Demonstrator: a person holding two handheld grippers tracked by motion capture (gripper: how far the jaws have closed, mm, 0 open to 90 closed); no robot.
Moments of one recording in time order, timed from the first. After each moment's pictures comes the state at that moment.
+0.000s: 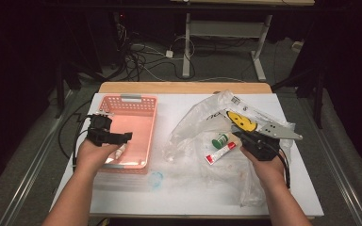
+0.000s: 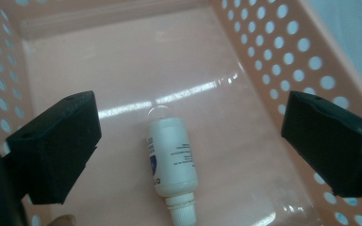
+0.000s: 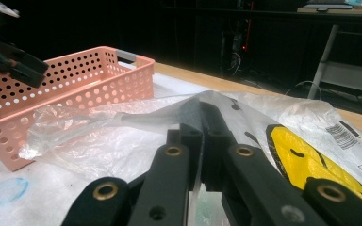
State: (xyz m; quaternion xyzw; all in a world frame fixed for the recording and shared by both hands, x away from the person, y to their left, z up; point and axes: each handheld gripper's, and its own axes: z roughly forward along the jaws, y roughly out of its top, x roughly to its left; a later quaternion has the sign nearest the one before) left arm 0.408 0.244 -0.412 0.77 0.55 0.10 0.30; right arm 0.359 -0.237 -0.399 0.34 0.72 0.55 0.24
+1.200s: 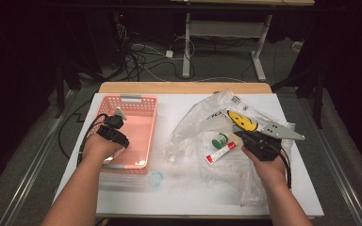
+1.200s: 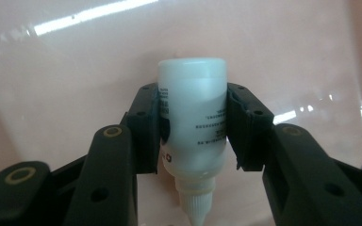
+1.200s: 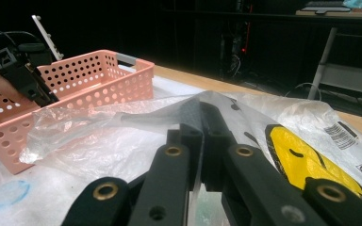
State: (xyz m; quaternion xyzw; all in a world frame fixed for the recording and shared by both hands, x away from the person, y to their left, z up) left arm 0.445 0.226 -0.440 0.82 0.56 0.01 0.11; right arm 0.358 -0.240 -0.397 0.34 0.72 0.56 0.24
